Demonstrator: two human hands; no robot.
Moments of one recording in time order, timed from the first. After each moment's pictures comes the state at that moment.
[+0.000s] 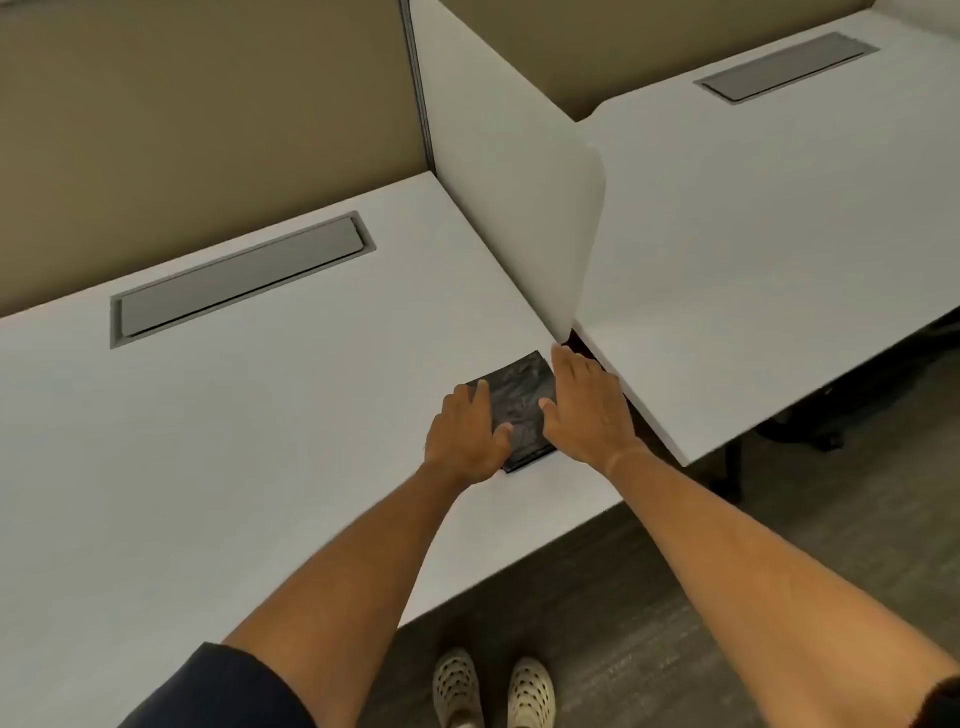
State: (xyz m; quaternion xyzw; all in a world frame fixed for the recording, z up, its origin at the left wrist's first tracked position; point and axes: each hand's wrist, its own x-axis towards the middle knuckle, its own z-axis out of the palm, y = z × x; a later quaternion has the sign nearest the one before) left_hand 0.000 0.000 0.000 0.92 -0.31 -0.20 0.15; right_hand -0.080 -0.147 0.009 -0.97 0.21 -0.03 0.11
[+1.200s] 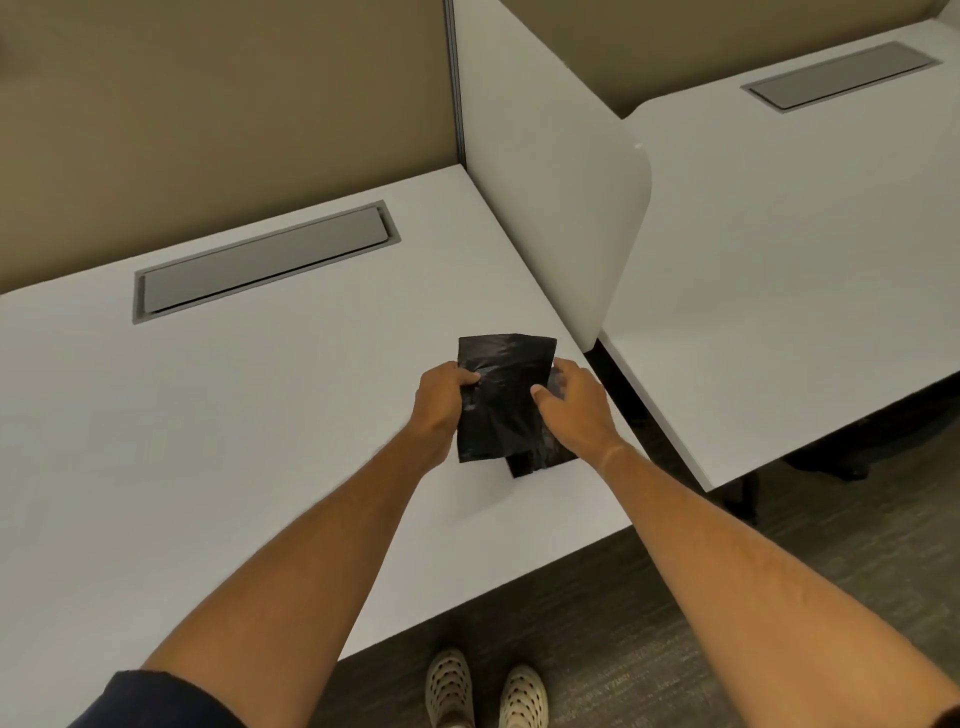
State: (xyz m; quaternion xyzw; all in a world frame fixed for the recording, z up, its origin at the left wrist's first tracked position) left_hand 0.046 0.003 0.026 0.73 0.06 -0.31 0.61; right_hand -0.040 -0.137 -0.005 -0.81 0.33 -0.04 0.48
